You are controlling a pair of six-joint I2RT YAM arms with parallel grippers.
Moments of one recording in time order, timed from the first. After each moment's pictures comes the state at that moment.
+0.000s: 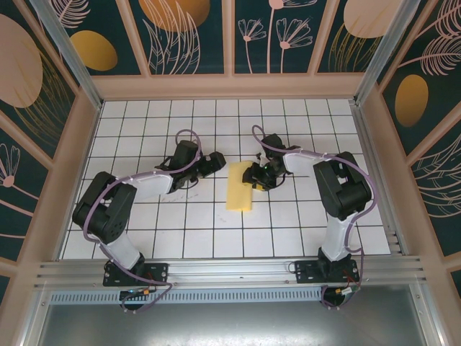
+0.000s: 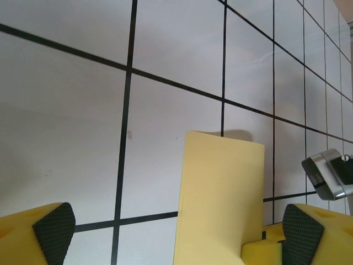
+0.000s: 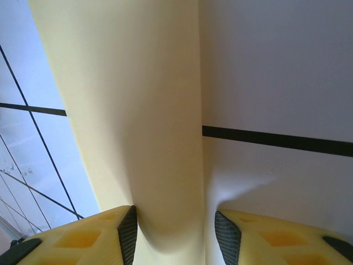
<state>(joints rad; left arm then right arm) -0.51 1.69 0.84 0.14 0.20 -0.87 0.46 1.91 1.10 -0.47 -0.50 0.63</state>
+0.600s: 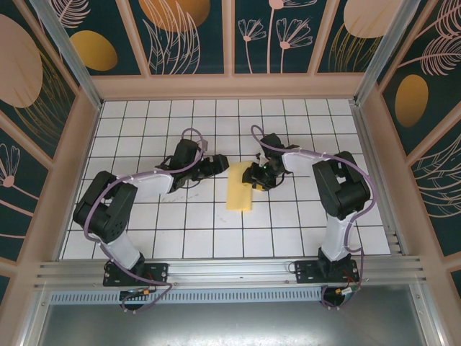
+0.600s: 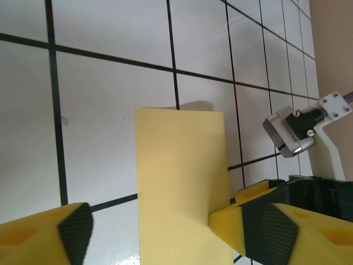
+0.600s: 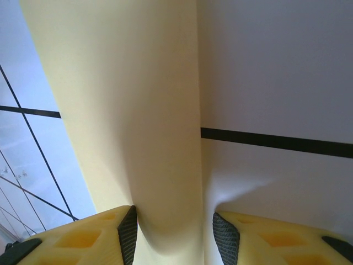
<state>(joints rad) -0.51 1.72 0.85 0.18 0.38 -0.80 0.47 1.92 1.11 -0.49 -0.48 0.62</state>
